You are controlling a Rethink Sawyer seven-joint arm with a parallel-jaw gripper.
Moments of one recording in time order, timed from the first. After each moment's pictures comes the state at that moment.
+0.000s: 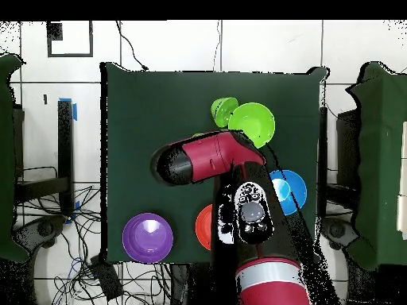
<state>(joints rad) -0.25 -0.72 0.19 1.60 -0.52 0.63 2.20</state>
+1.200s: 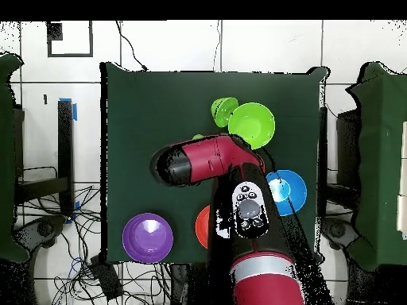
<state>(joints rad) -0.23 -0.68 0.15 1.61 -0.45 0.63 2.20</state>
